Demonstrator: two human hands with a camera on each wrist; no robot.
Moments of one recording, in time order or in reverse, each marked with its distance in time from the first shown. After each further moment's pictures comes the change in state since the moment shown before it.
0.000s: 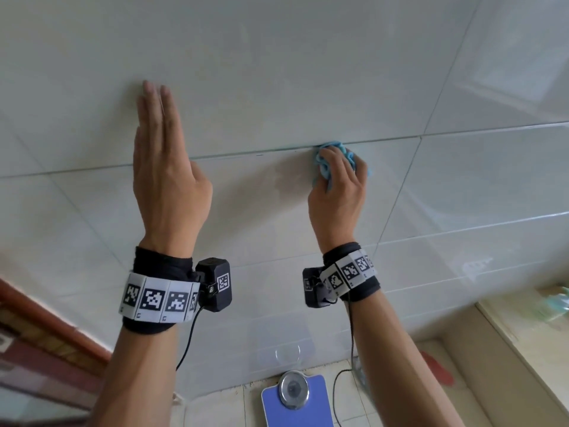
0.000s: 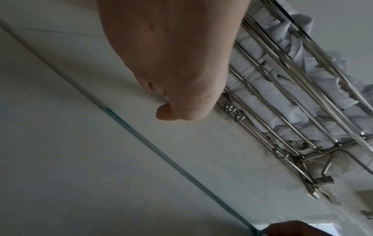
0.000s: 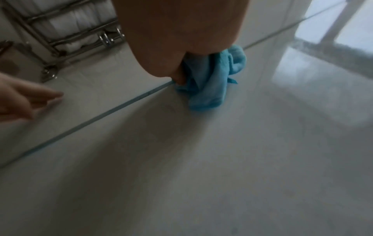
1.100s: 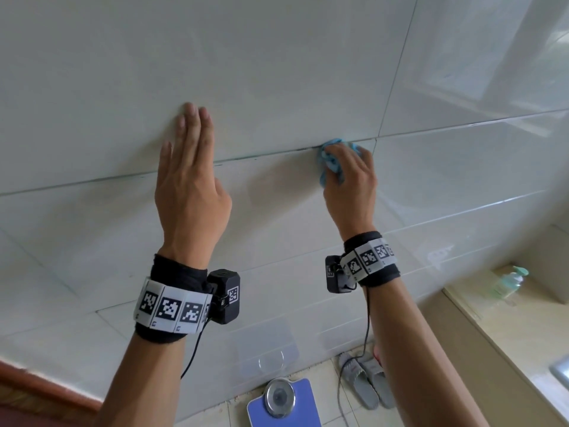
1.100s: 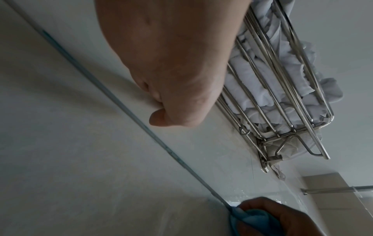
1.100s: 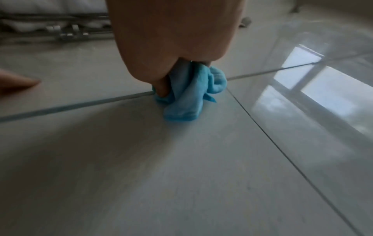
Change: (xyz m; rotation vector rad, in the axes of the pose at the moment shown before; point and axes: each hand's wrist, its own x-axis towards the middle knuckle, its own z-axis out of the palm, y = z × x) left_hand -0.004 0.060 0.038 -0.056 -0.193 0.095; right_hand 0.045 0.059 -0.050 -0.086 -0.099 -0.040
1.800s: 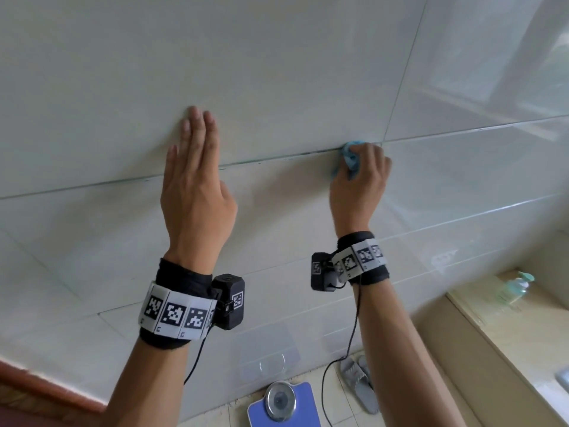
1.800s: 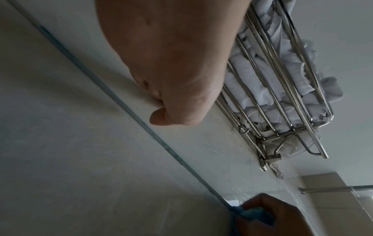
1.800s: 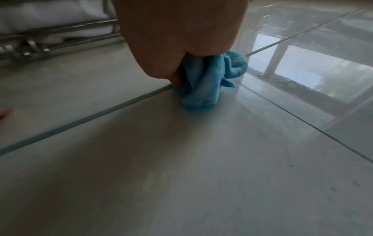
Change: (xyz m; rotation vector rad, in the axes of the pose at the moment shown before) left_hand -0.001 0.000 0.003 -0.001 0.031 0.002; right_hand 0.007 0.001 0.016 0.019 0.214 0.166
